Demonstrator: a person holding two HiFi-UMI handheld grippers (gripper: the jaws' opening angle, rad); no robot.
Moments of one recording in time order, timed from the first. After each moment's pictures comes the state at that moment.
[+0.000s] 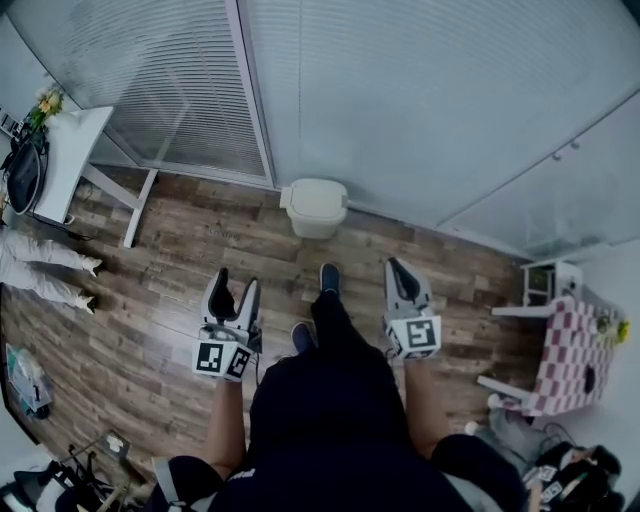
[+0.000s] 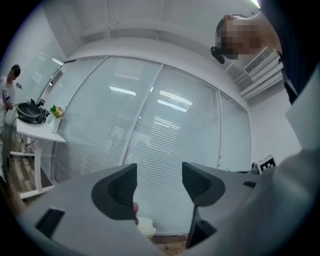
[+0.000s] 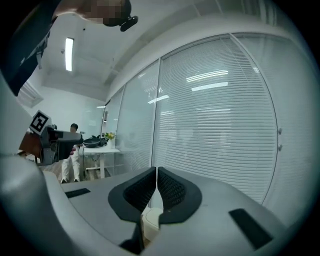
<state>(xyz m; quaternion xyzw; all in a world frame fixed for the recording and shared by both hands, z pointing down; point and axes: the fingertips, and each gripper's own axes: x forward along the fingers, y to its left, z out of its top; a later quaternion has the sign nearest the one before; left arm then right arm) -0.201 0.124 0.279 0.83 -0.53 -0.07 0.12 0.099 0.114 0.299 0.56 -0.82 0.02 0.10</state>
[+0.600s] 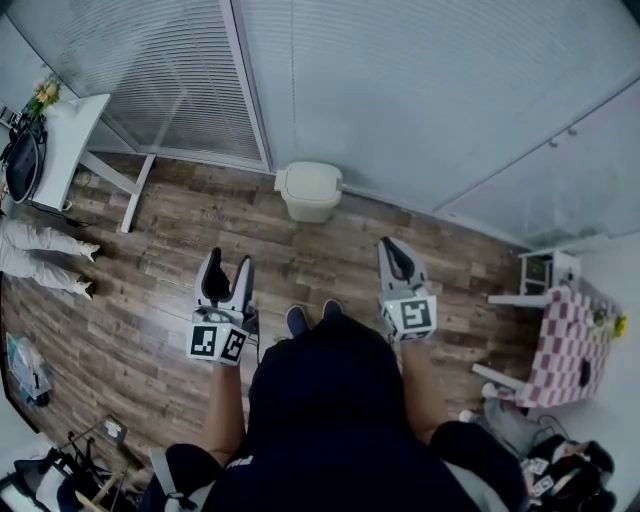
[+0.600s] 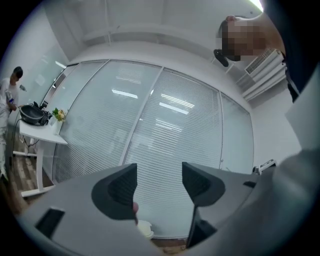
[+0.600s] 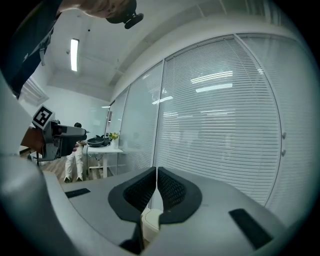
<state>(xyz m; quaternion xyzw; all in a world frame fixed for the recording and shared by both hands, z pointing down) -0.185 0.126 0.257 0.82 -0.55 -0.09 0.12 0.107 0.113 0.289 0.54 -0.83 0.00 0.11</state>
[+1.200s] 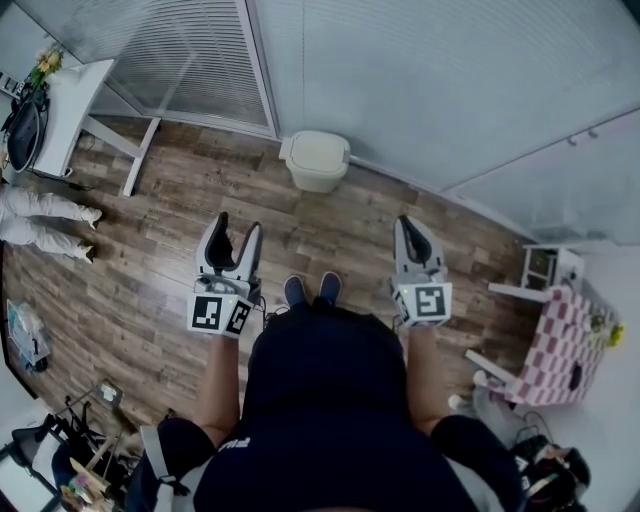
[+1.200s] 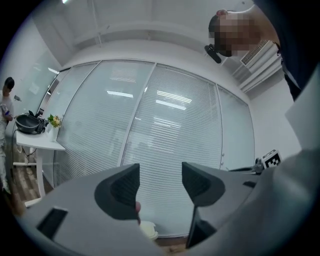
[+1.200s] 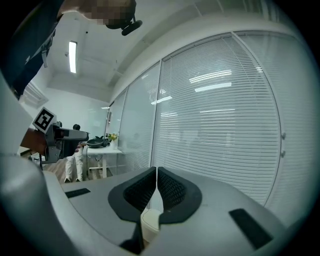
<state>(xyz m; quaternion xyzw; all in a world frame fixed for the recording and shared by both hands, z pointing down) -0.153 0.110 0.245 0.83 -0.55 -0.05 0.09 0.133 0.102 0.266 0.54 -0.84 0.00 0.09</state>
